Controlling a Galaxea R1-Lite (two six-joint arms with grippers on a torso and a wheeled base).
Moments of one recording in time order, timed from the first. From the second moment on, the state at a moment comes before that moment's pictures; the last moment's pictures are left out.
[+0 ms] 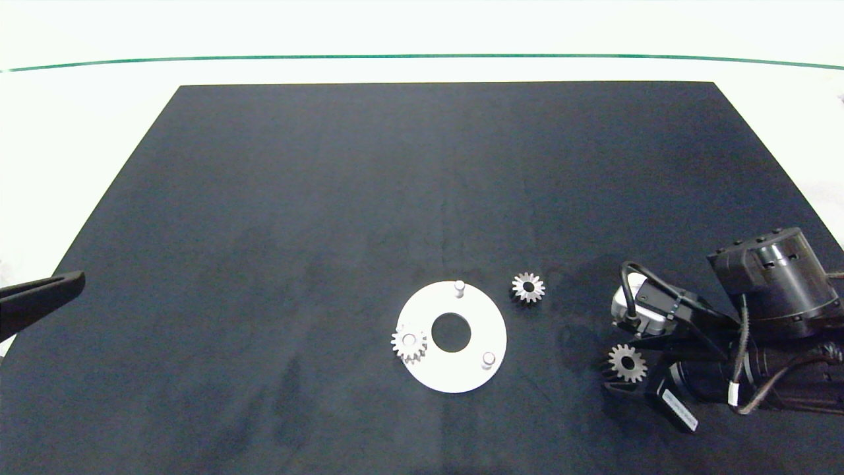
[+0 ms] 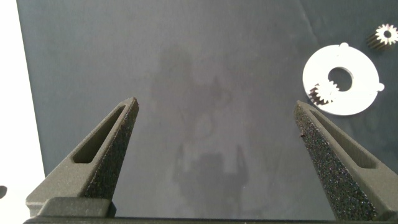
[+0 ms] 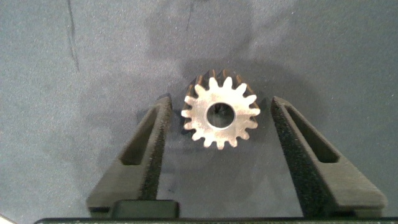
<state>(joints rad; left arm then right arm) -0.61 0.85 -1.05 0.44 0.38 0.07 0.43 1.50 -0.79 0.12 -0.05 -0.45</state>
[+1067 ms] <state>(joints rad) -0.61 0.83 -1.01 0.44 0.38 0.07 0.43 1.50 -0.75 0.07 -0.05 -0.44</state>
